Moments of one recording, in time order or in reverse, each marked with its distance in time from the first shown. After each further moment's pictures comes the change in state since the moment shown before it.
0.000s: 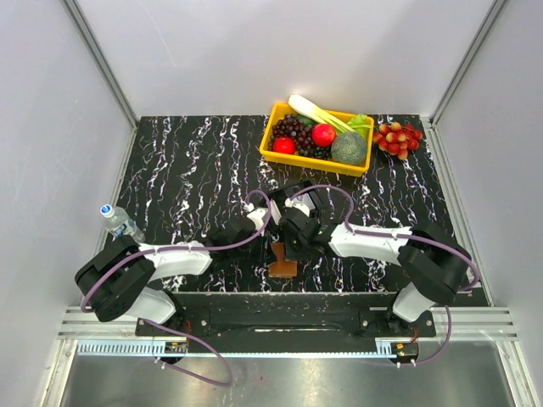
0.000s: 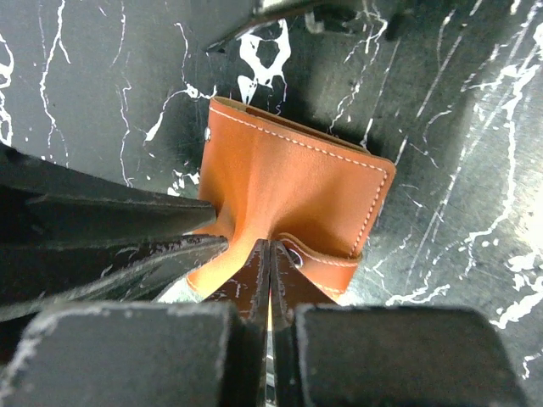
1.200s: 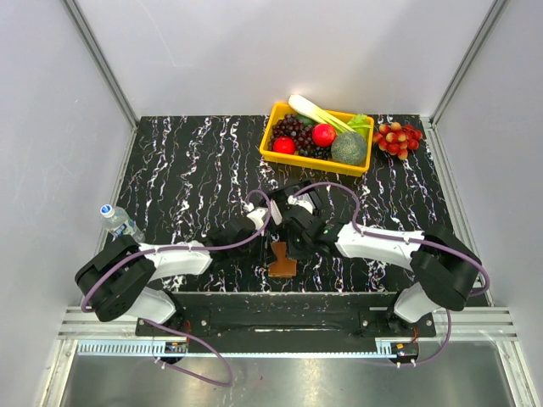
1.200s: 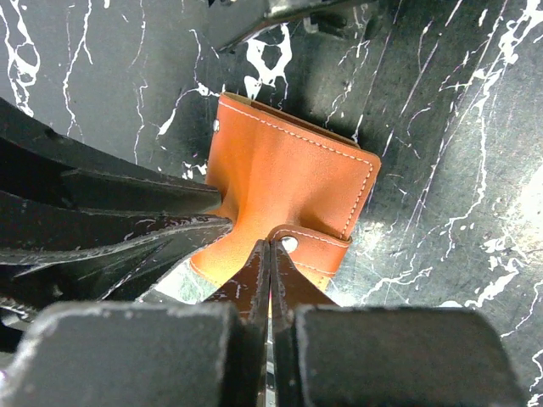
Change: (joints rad) left arm 0.002 0.002 0.000 0.003 -0.001 0.000; right arm -0.001 -0.049 -0.001 -0.023 0.007 -0.016
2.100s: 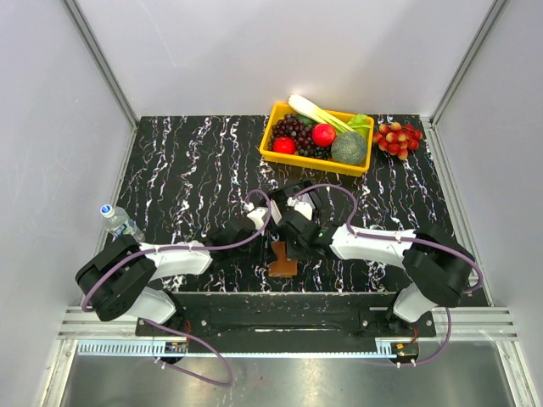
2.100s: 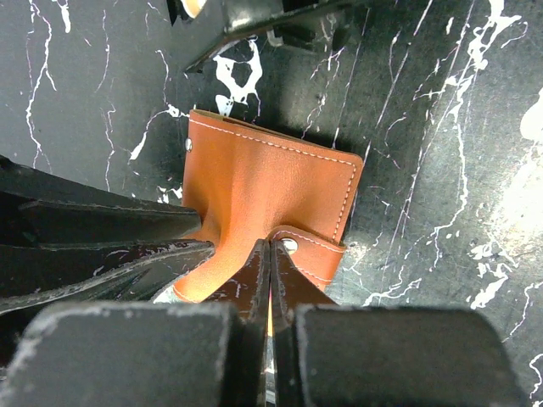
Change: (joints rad) left arm 0.001 0.005 0.000 0.012 0.001 0.000; right arm 0.031 0.037 0.003 0.007 0.108 0.037
